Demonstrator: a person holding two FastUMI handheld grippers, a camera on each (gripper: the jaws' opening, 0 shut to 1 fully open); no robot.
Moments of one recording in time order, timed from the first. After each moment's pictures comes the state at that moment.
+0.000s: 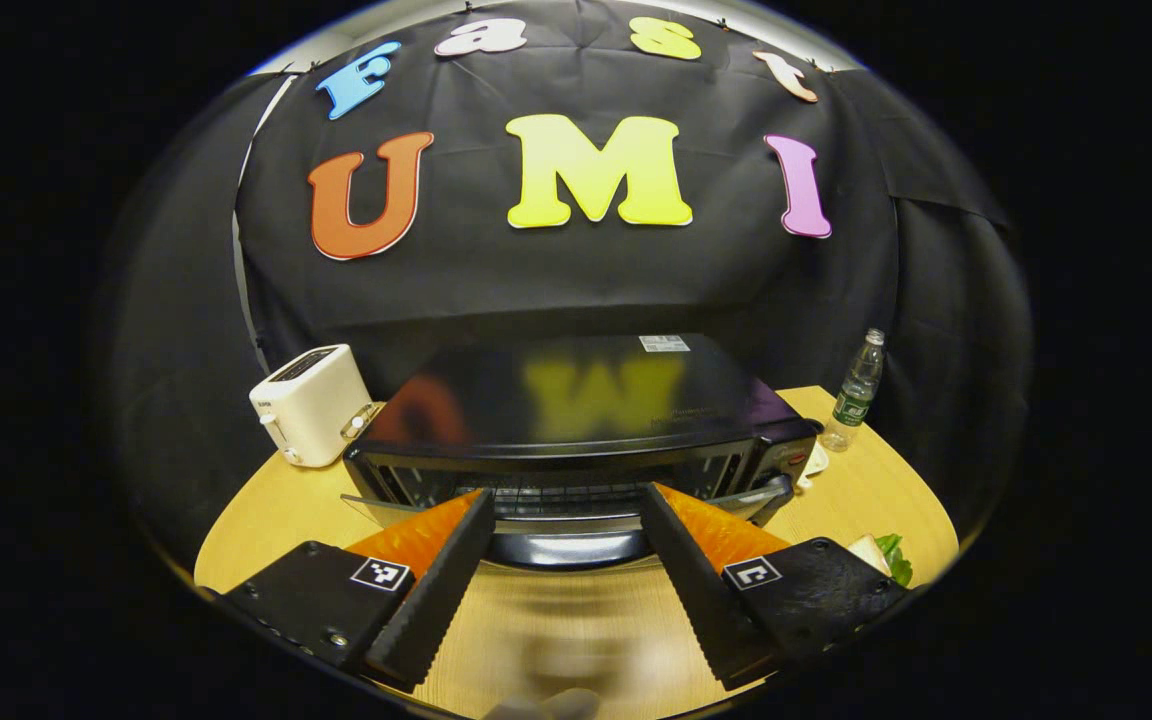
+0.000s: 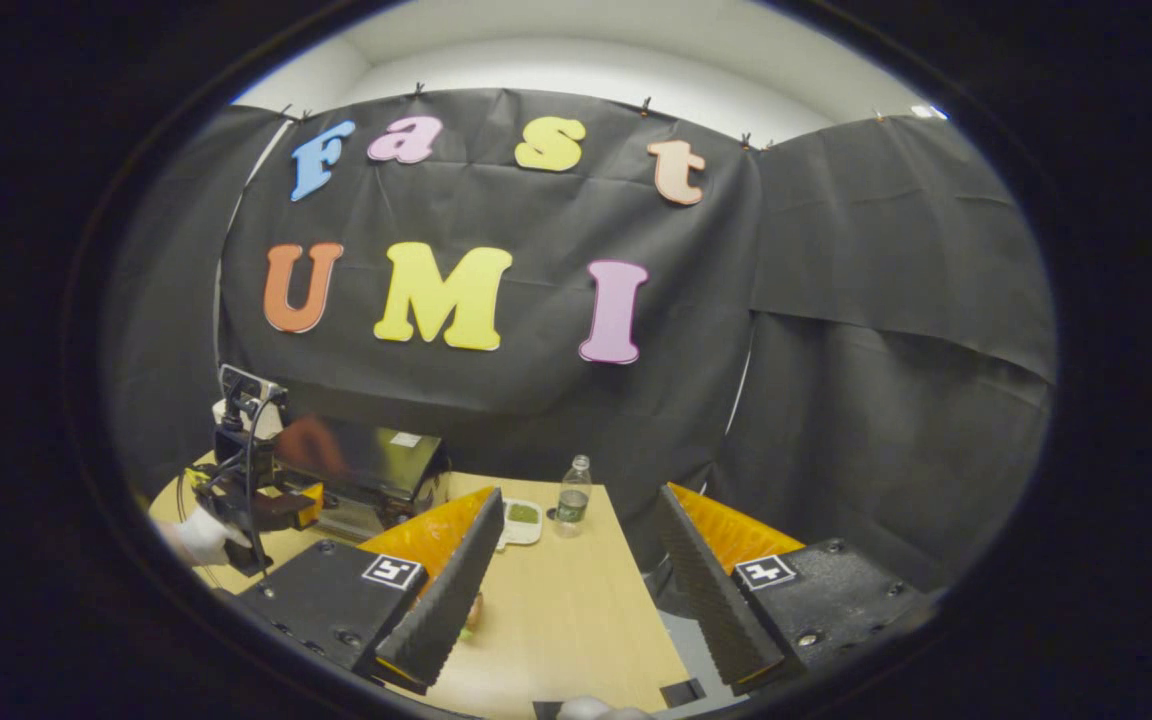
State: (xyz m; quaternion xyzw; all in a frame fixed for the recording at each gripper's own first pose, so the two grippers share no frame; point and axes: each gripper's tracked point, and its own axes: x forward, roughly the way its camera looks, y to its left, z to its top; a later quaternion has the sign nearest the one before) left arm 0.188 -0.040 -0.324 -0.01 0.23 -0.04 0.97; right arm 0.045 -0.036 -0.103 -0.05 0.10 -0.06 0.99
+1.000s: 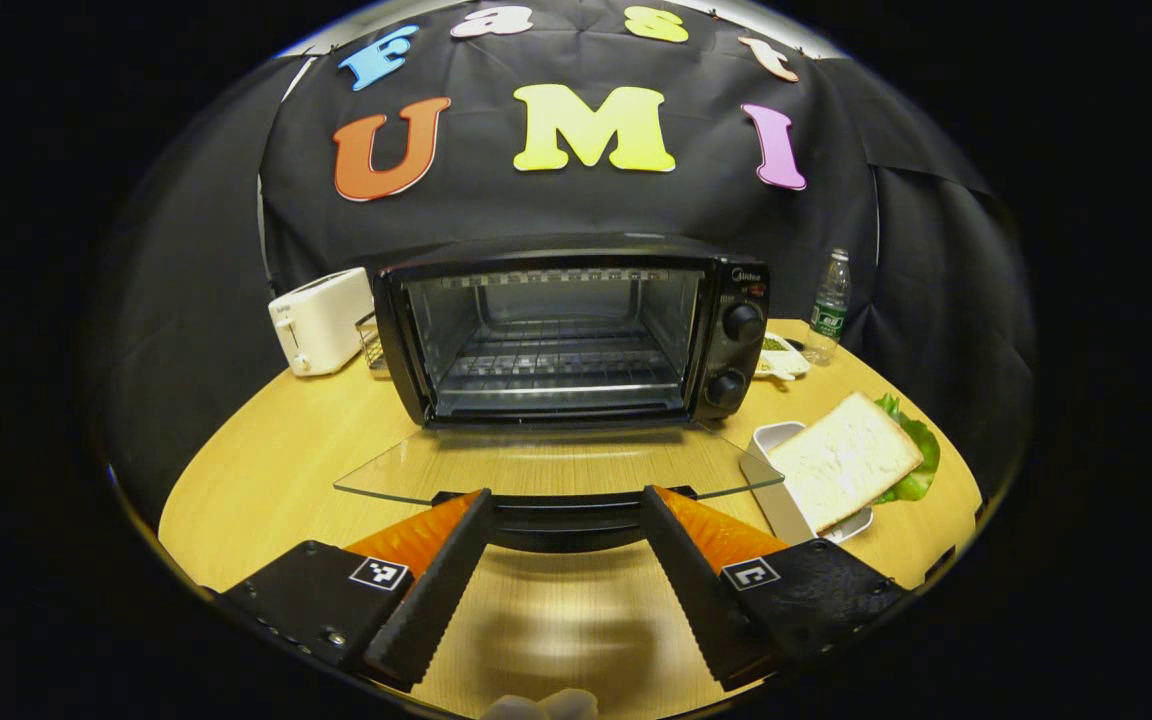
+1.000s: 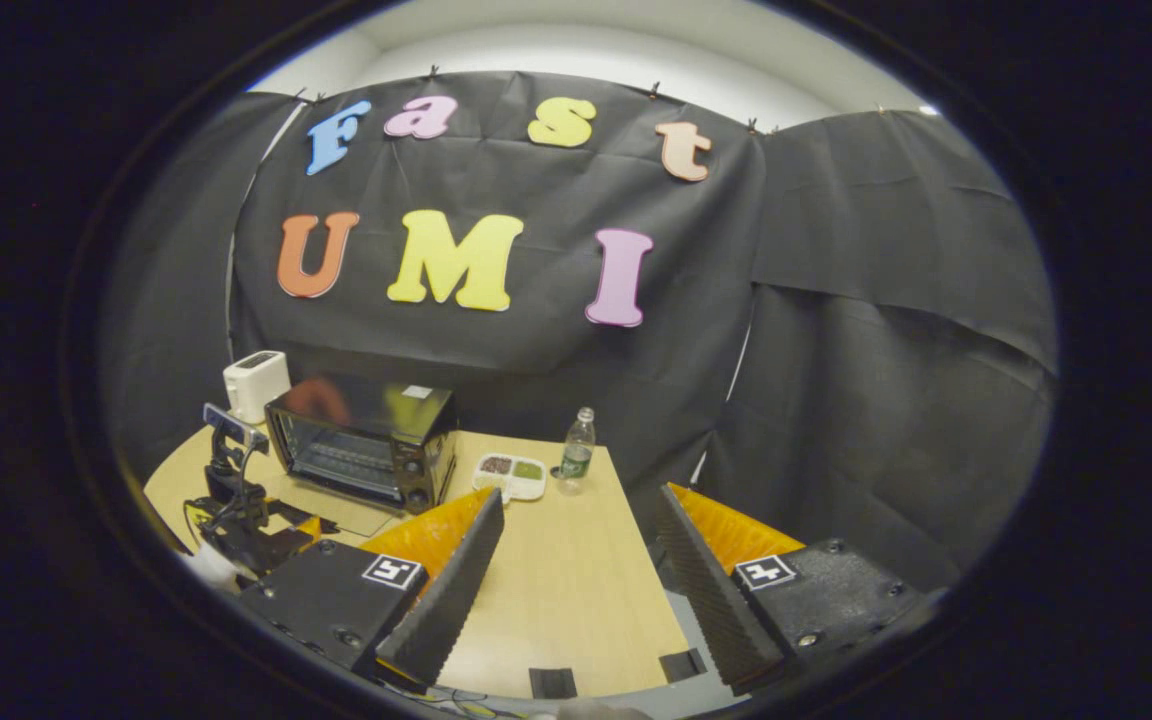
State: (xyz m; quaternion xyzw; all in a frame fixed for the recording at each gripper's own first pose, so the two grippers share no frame) left arm 0.076 -0.047 -0.421 -0.01 0.28 -0.04 0.96; right arm -0.005 -0.035 -0.160 -0.05 0.14 -0.06 0.99
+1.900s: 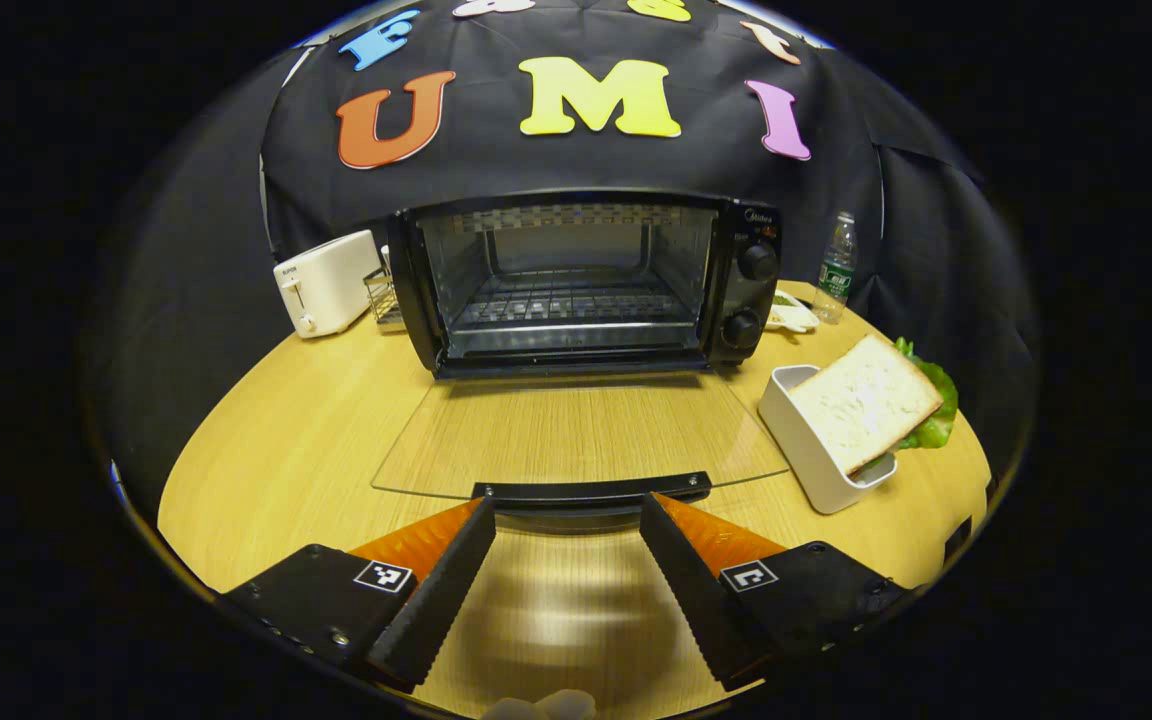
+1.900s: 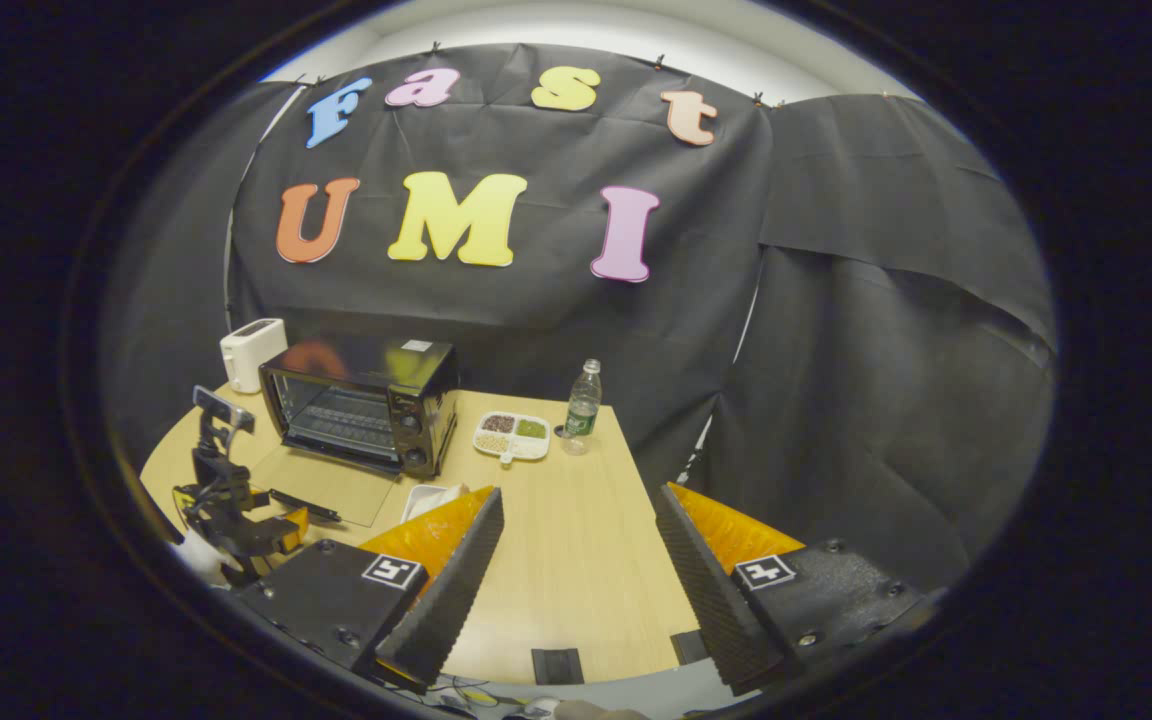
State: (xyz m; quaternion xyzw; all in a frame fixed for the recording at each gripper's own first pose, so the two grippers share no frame) left arm 0.051 -0.024 -0.435 -0.01 0.31 -0.04 0.95; right arm 0.006 -0.029 -0.216 -0.04 0.19 -0.05 0.98
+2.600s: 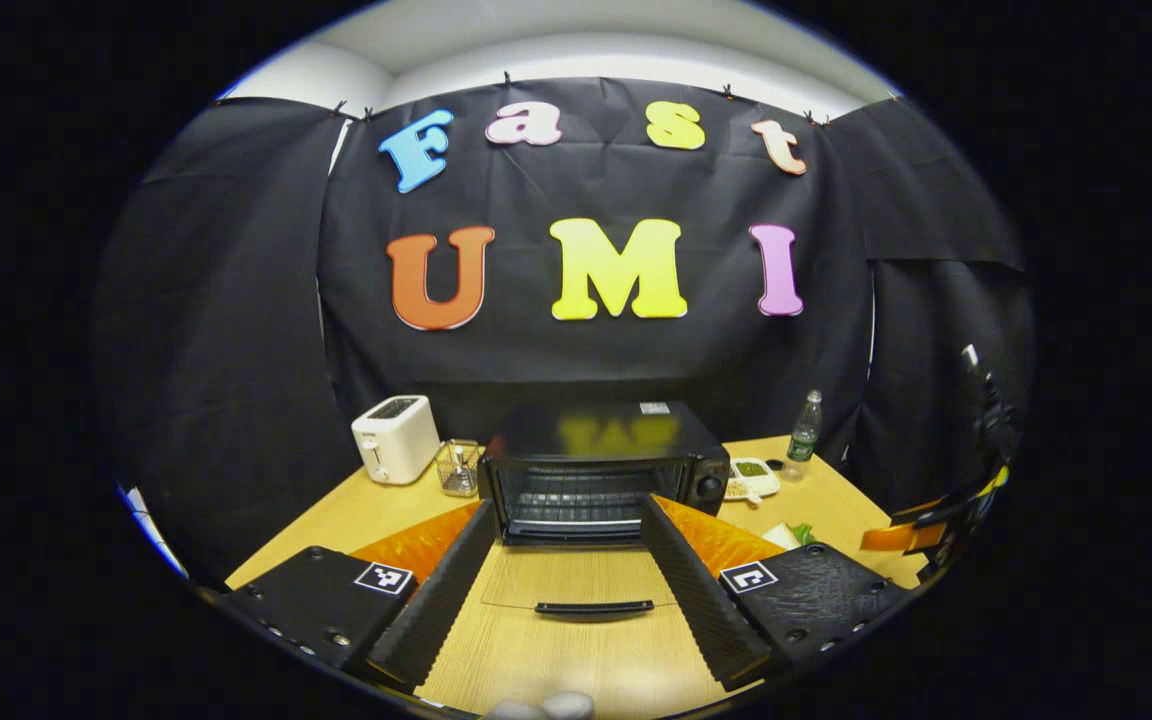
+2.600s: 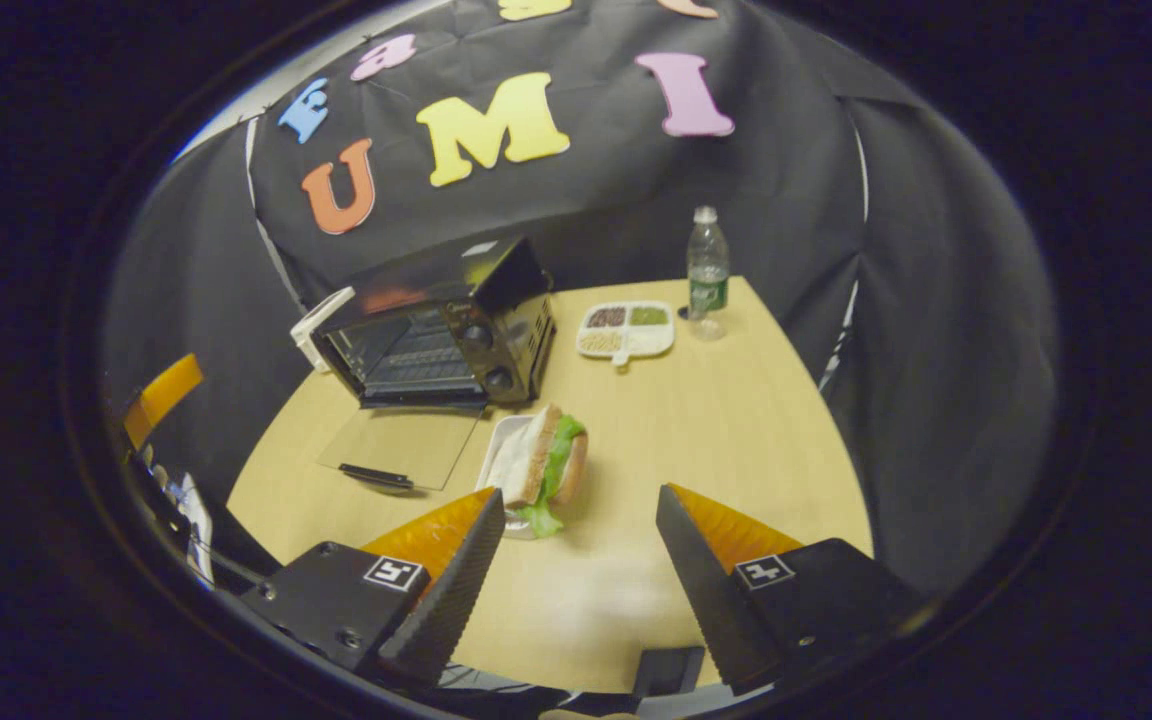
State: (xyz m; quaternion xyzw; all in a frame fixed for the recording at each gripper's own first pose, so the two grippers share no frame) left arm 0.031 -0.005 -0.192 -0.01 0.12 0.00 0.99; right arm 0.089 0.034 -0.372 0.12 0.36 0.14 0.91
